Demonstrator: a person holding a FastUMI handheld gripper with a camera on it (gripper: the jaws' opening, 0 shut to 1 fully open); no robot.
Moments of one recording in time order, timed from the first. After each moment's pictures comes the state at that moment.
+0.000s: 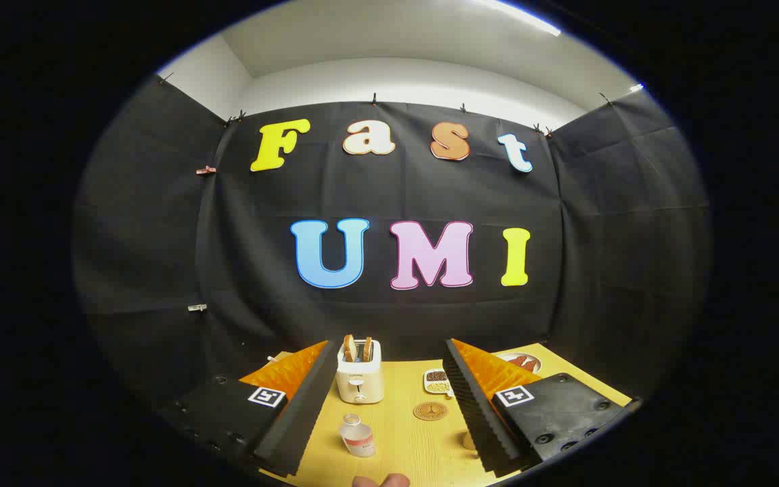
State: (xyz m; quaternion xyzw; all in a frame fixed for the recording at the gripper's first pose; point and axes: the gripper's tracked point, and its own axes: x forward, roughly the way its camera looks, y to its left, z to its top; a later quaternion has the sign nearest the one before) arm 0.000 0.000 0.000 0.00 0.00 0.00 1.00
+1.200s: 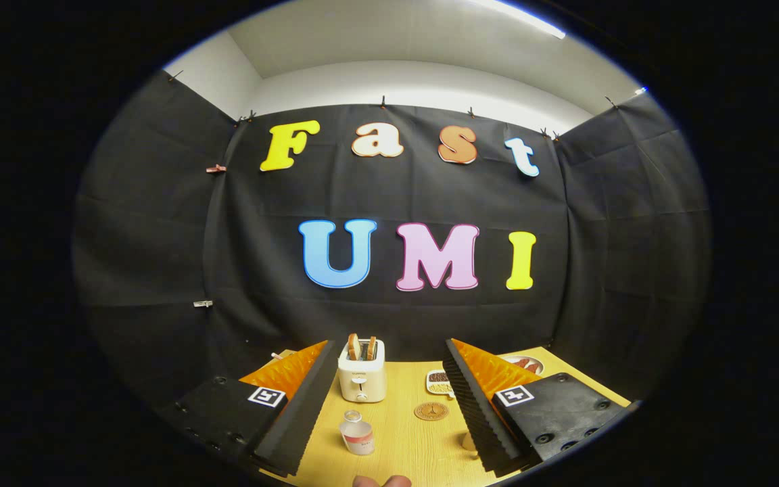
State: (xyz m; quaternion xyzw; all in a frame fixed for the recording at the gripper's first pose) arm -0.009 0.008 -0.001 -0.02 -0.02 0.03 1.00
